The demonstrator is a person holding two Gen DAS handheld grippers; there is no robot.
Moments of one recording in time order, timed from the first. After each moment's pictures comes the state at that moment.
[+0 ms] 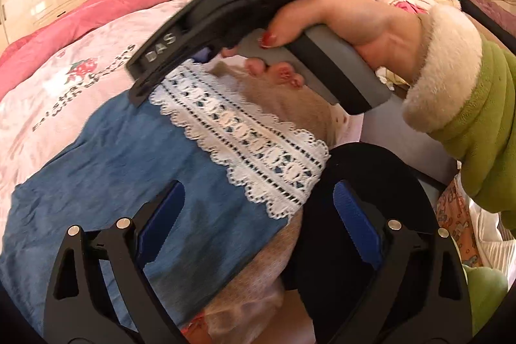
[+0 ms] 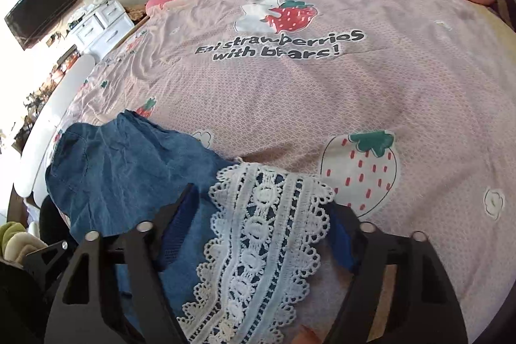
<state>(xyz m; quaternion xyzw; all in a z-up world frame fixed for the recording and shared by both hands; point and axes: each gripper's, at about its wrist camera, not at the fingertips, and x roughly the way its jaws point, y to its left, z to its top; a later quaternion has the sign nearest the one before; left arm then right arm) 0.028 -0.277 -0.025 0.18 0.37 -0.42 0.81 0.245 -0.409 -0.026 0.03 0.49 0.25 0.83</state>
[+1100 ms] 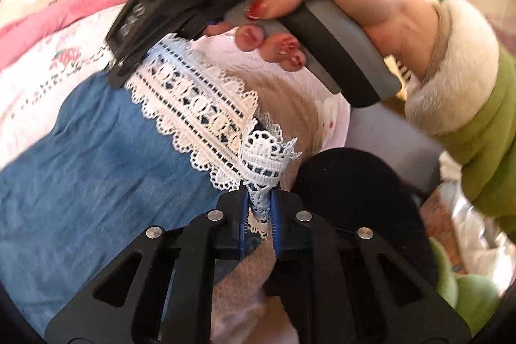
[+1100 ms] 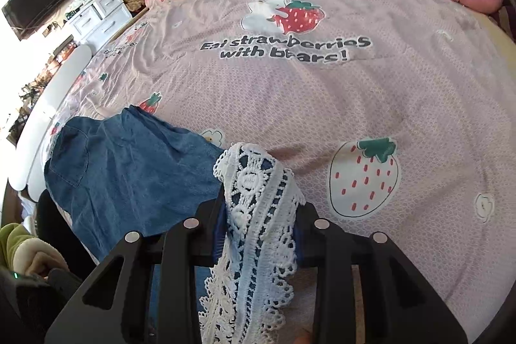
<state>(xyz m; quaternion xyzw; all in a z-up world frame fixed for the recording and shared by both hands) 0.041 -0.259 -0.033 0.11 0.38 -0.45 0.80 0.237 -0.390 -0.004 0.01 0.49 0.24 0.84</state>
